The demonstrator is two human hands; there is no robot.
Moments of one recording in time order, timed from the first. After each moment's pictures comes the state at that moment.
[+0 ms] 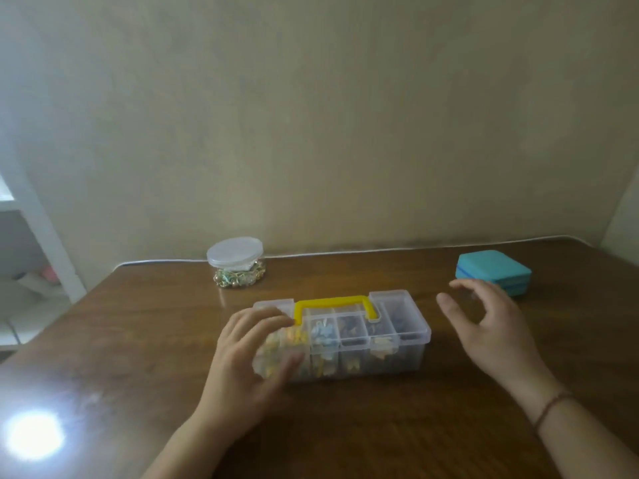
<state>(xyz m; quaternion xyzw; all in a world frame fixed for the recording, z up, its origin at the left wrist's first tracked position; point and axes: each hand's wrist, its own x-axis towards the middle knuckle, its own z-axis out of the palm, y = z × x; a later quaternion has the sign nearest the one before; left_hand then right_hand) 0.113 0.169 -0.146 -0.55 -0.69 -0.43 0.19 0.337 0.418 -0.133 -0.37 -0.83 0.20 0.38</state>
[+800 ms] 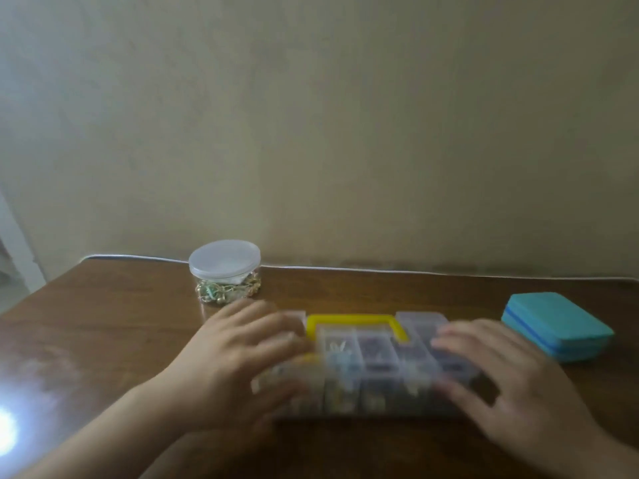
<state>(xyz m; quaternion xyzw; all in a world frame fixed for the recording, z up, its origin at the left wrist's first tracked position) 0.027 0.227 -0.123 -0.73 -0.60 -0.20 0.27 0.287 0.456 -0.129 -0.09 -0.94 0.00 0.32</state>
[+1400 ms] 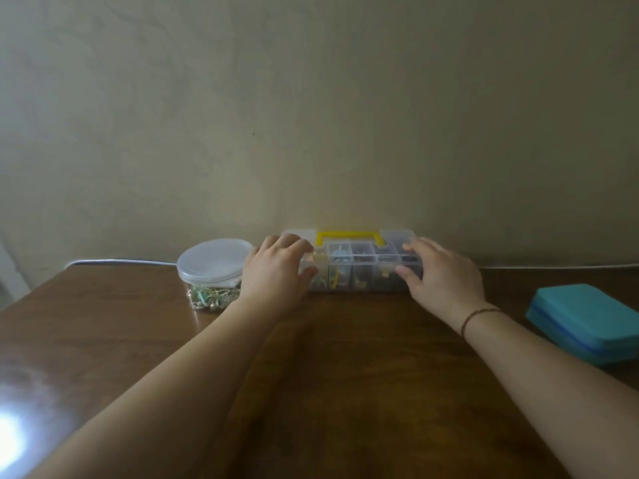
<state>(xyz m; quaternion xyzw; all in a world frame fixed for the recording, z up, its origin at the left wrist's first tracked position) -0.050 0.363 -0.139 -0.48 -0.82 -0.22 0.23 0.144 0.536 -0.128 -0.32 -0.92 0.01 0.23</state>
